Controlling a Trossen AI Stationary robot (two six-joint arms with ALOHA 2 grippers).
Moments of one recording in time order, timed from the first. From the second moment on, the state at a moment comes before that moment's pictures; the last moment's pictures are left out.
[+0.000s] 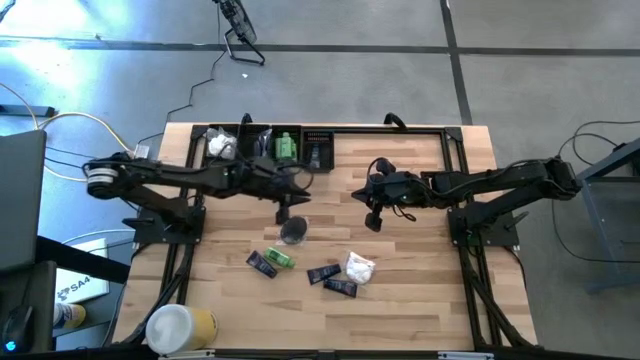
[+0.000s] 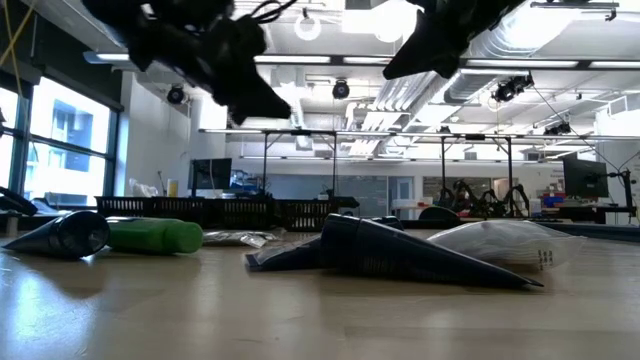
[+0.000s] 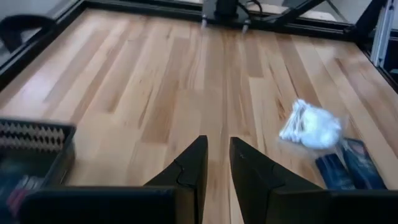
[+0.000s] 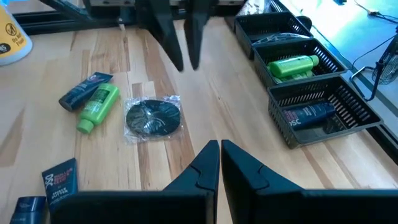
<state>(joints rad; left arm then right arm) 0.18 1.31 0.72 0.18 0.16 -0.03 0.04 1.25 0.91 -0.23 0.26 0.16</state>
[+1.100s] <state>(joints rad) 0.13 1.15 0.61 0.03 0.20 -0.22 0.04 1.25 0.91 -0.15 0.26 0.16</state>
